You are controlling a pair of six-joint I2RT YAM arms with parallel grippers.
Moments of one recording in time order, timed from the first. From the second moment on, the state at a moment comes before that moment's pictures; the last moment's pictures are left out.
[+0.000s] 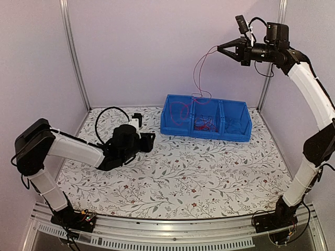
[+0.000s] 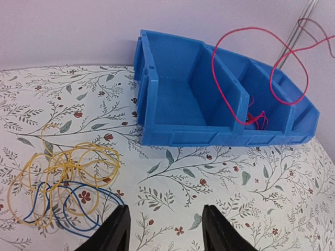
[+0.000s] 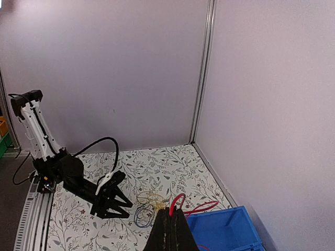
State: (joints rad) left arm -0.82 1.68 0.74 0.58 -0.39 -0.44; right arm 0.27 1.72 2.12 -0.55 -1.03 -0.23
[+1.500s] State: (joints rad) left arm -0.85 1.63 0.67 0.56 -0.42 -0.45; right arm 0.13 2.02 2.40 -0.16 -0.88 0.02
